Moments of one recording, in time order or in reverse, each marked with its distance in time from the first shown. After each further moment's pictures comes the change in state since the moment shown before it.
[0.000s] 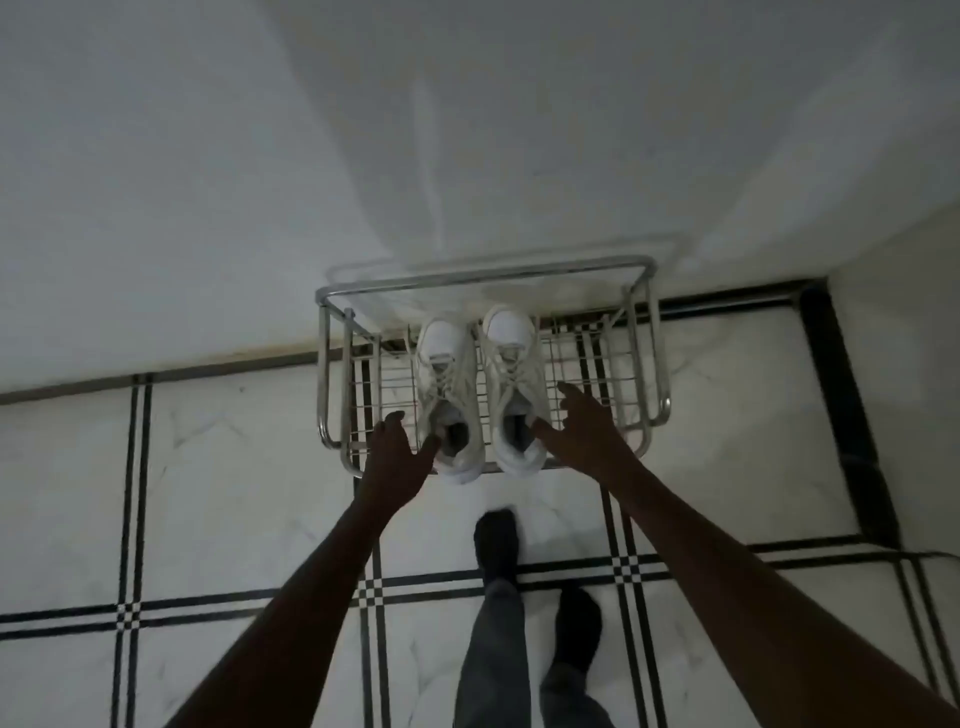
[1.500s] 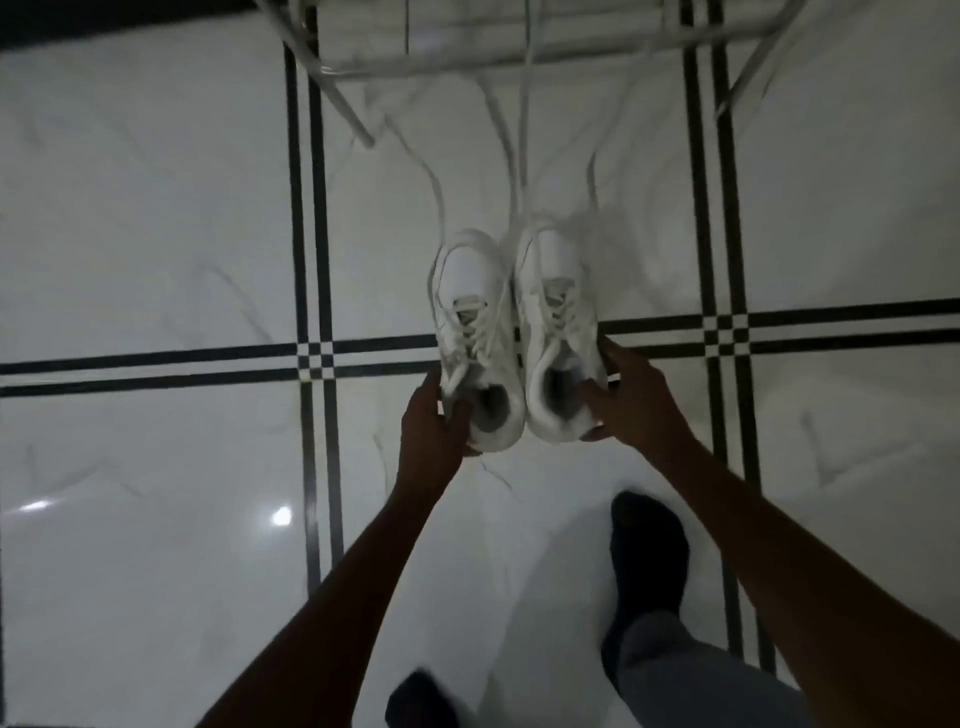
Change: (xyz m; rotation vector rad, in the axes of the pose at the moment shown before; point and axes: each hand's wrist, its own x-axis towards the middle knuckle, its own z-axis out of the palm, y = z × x) left_hand -0.112 -0.369 0.344 -0.374 0.095 0.023; right_hand -0.064 0.408 0.329 0.383 -0.047 0.120
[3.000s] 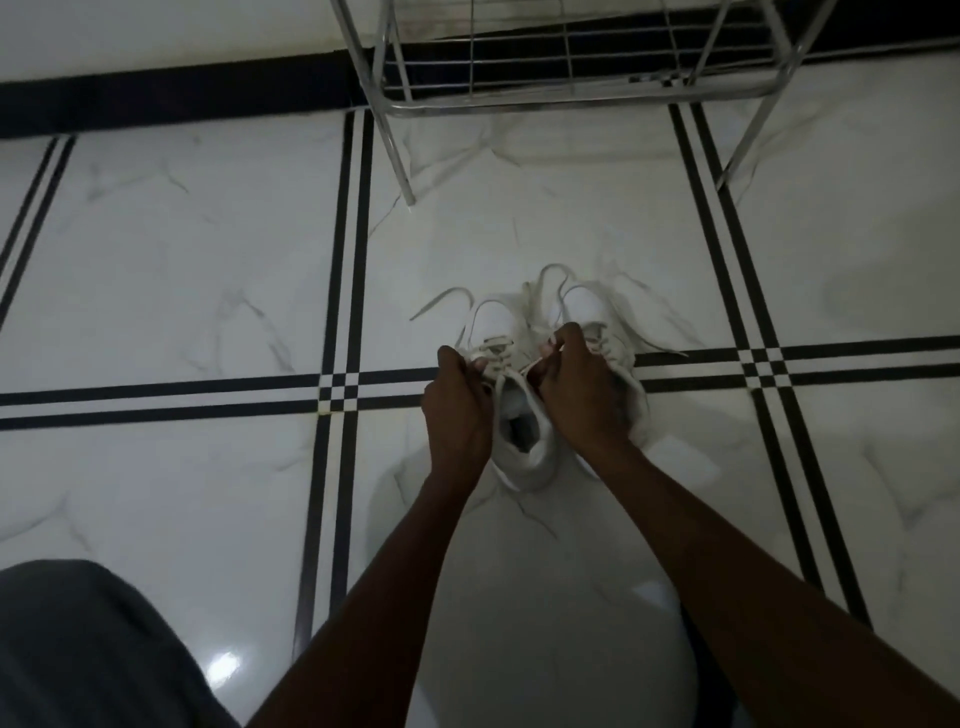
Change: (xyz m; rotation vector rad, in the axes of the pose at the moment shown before) left_hand 0.071 -0.063 0.012 0.128 0.420 0.456; right_hand 0.035 0.011 0.129 -0.414 0.452 -0.518
